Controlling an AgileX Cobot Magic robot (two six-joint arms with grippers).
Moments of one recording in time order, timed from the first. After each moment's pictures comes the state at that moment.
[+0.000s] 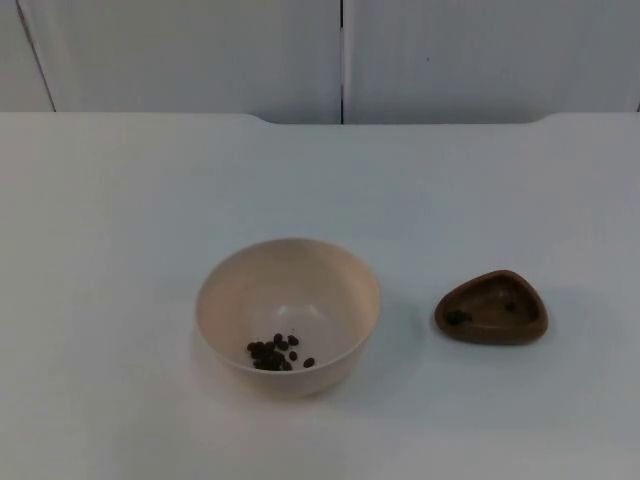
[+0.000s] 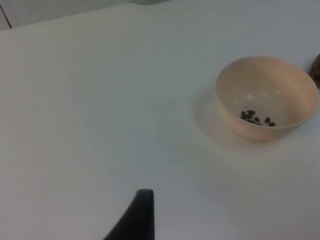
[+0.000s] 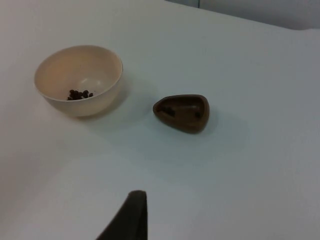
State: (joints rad) right arm 0.44 0.00 -0.52 0.03 1.08 -0.04; left arm -0.42 0.04 -0.50 0.04 1.08 -0.05
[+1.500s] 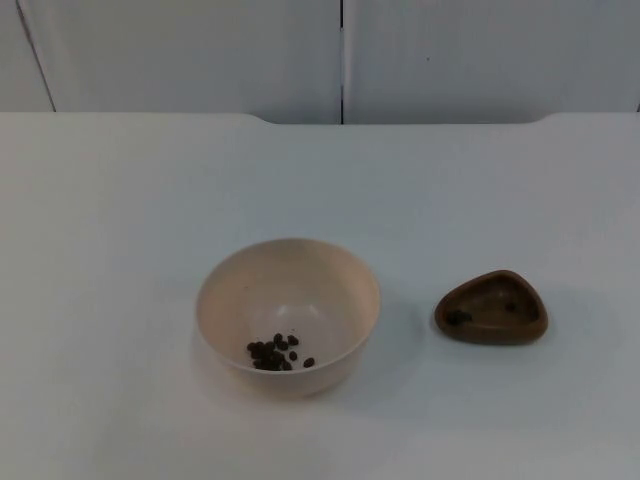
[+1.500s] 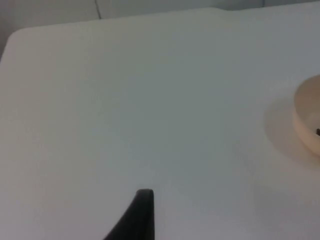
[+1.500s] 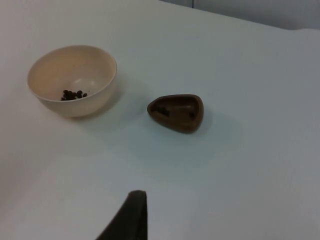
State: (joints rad) right arm 0.44 0.00 -0.52 0.01 1.08 -0.03; left arm -0.17 0.00 -0.50 0.08 1.09 -0.05
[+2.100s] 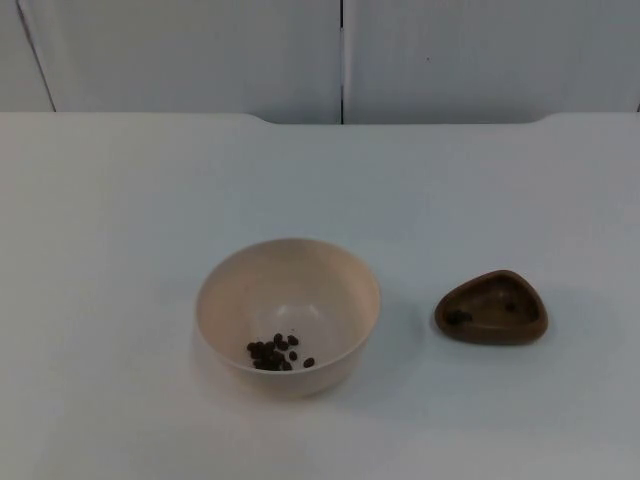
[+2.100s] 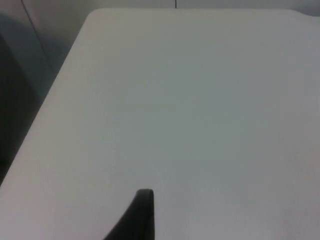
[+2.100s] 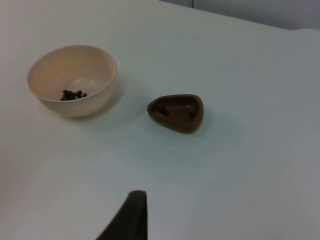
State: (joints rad) right arm 0.44 0.00 -0.52 0.01 1.08 -0.03; left arm 0.04 0.00 -0.50 0.08 1.09 -0.05
